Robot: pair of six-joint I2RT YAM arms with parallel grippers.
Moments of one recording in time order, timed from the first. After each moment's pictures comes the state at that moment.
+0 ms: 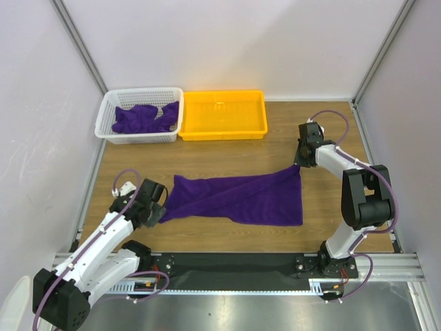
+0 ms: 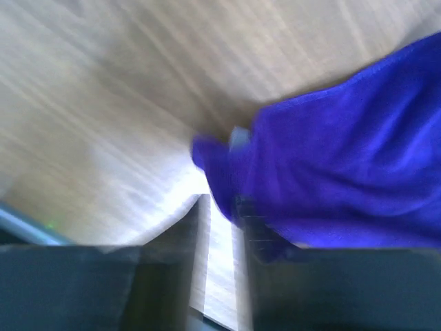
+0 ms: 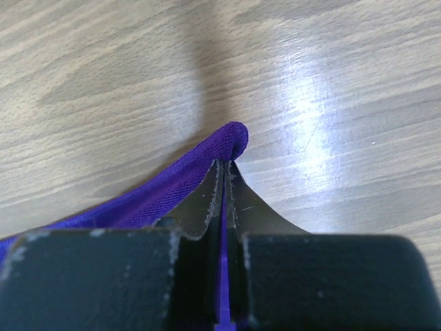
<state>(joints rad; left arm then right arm) -0.41 0.83 0.55 -0.94 -0.36 -1.24 0.16 1.69 1.07 -0.37 0.20 0.38</state>
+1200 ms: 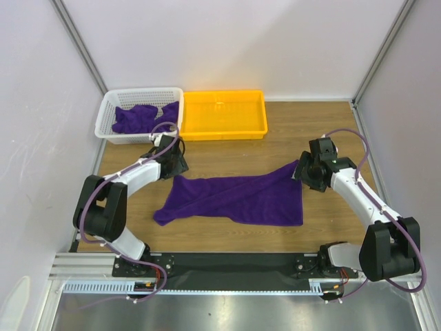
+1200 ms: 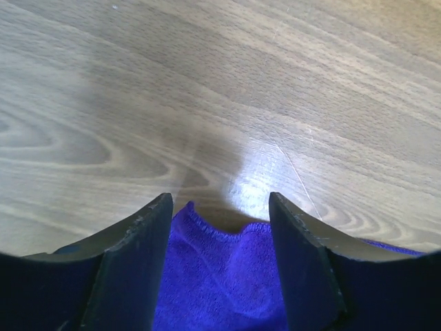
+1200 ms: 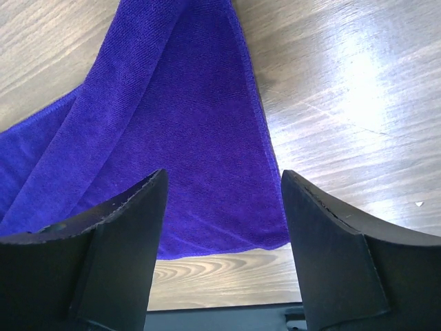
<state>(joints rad) -0.31 1.58 0.91 -0.30 -0.25 -0.65 0.19 1.26 0.89 -0.68 0.09 0.59</state>
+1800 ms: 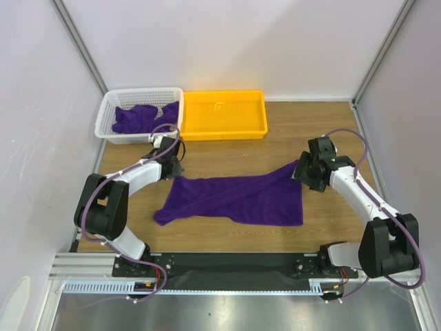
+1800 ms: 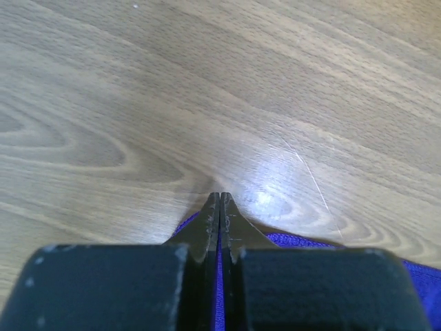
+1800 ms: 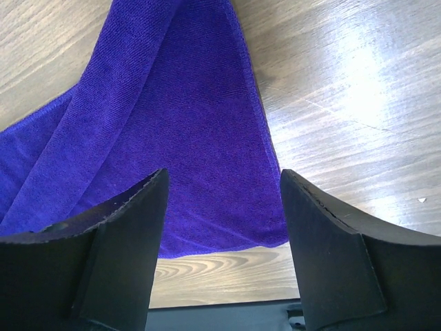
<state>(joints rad) -0.31 1.60 0.89 -0.28 -0.29 -0.66 0.19 1.29 0.91 -0.69 0.09 0.61</state>
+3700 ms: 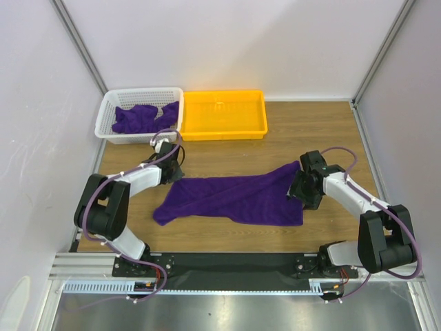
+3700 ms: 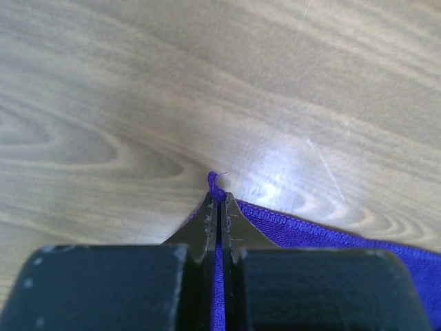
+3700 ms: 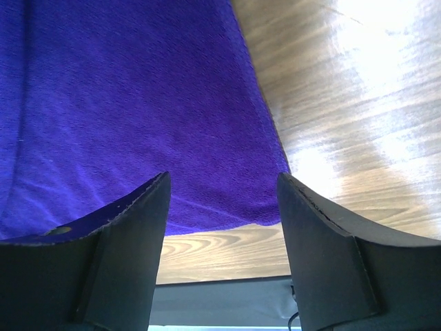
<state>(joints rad) -0.31 1.60 0.82 -0.20 -0.25 -0.62 0.24 1.33 0.77 -0.71 0.02 0.71</state>
